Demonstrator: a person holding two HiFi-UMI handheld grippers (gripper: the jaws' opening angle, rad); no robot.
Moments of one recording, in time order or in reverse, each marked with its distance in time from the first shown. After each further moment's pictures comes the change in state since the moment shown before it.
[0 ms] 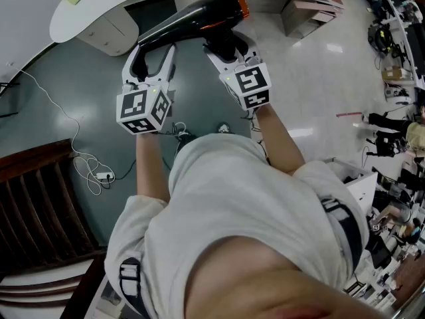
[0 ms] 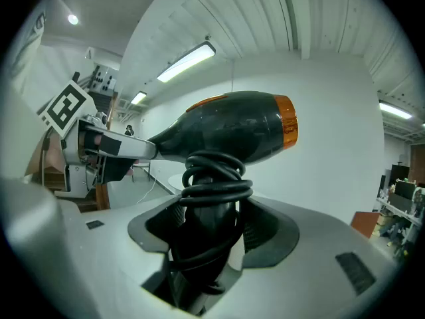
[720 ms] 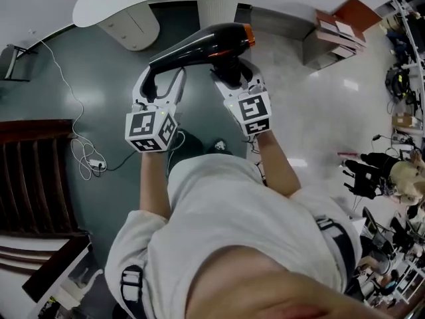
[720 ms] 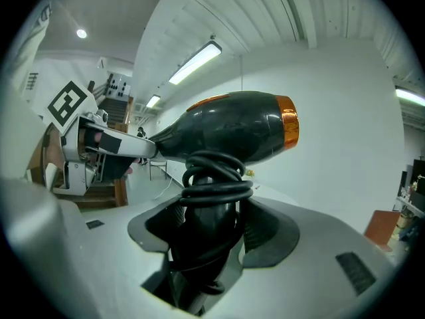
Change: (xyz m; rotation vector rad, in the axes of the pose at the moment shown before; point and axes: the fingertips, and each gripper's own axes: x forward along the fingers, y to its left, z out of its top) left arm 0.005 -0.041 -0.031 -0.029 0.051 0.144; right arm -0.016 -0.024 -0.038 0.001 0.012 0.145
